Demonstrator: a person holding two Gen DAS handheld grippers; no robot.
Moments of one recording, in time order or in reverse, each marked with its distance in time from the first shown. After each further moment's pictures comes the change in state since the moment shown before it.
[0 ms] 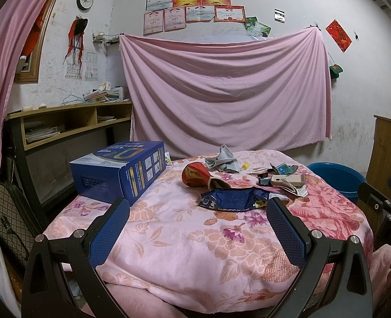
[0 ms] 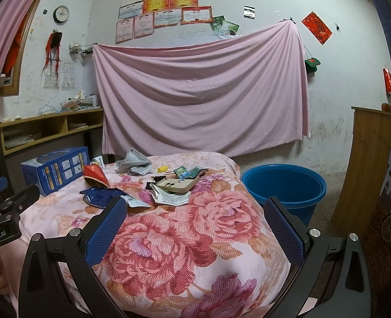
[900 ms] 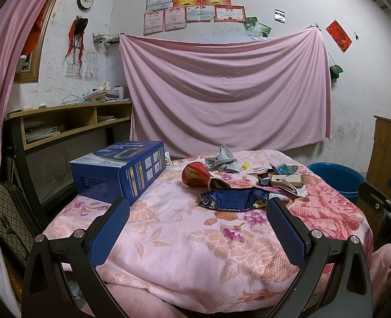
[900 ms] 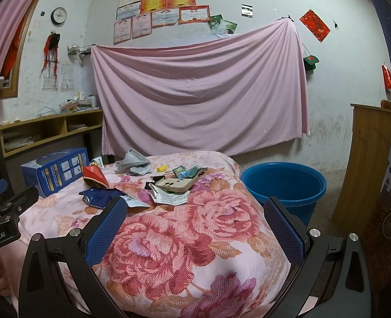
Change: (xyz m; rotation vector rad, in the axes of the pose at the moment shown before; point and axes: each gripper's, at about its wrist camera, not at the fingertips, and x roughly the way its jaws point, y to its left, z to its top) left arm 0.000 0.000 0.000 0.001 -0.001 0.000; right arm 0.000 0.000 0.001 0.004 0.001 0.000
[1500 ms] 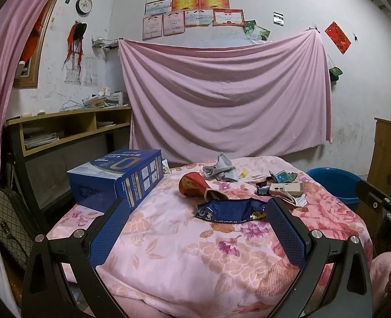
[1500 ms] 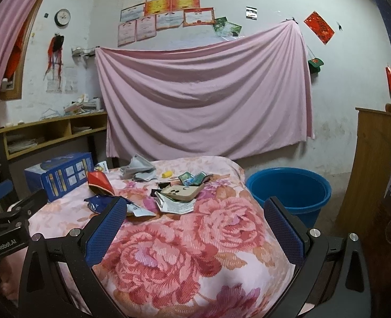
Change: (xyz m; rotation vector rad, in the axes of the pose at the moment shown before) left arm 0.007 -0.009 0.014 0.007 -0.024 0.002; right arm 0.004 0.002 0.013 -0.011 -0.006 0.024
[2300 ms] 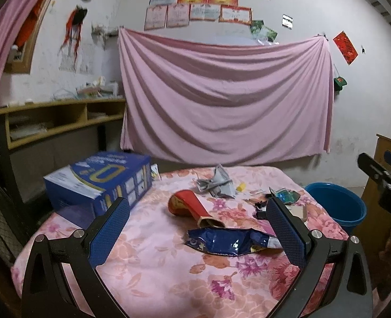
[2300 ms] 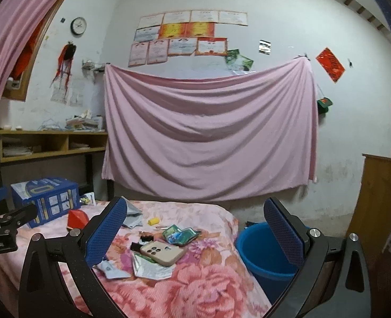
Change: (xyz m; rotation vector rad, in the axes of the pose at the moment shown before) left arm 0.051 0.010 0.028 -0.075 0.040 -0.049; right arm 0.044 -0.020 0.060 -0.110 -0.159 0.012
